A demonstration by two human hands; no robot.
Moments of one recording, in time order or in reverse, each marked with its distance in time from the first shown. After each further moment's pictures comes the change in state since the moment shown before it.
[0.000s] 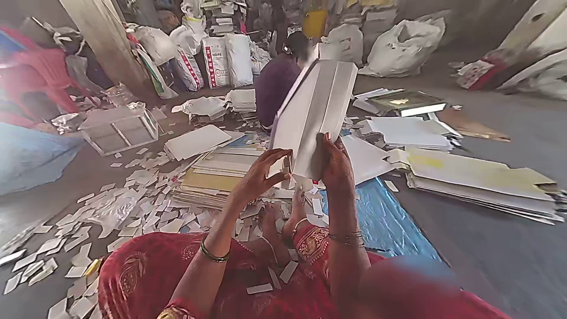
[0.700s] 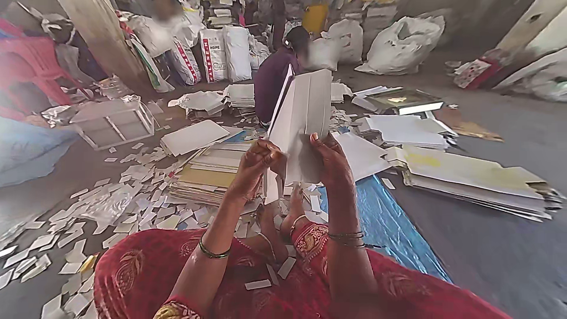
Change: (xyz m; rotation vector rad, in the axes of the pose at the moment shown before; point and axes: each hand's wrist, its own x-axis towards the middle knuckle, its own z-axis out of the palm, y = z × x) left_hand -0.004 0.017 0.003 -0.869 0.288 -0.068; right_hand -0.013 -0.008 0.008 -0.210 -0.140 0.066
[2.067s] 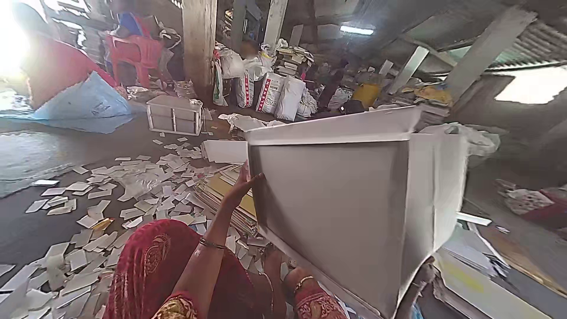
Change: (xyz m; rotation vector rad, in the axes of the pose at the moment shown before) left_hand -0.028 0.005 -0.162 0.347 0.569 -0.285; right_hand -0.038 -0.037 0.002 -0.174 0.575 -0.225
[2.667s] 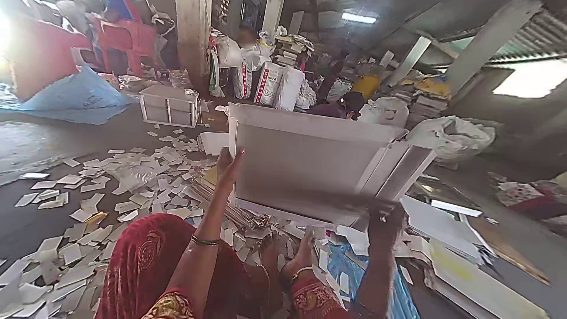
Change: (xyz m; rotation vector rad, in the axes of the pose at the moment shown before) left_hand -0.005 0.034 -0.006 0.014 0.441 0.275; right_hand 0.071 0.076 0.005 -0.672 -0.242 -0.380
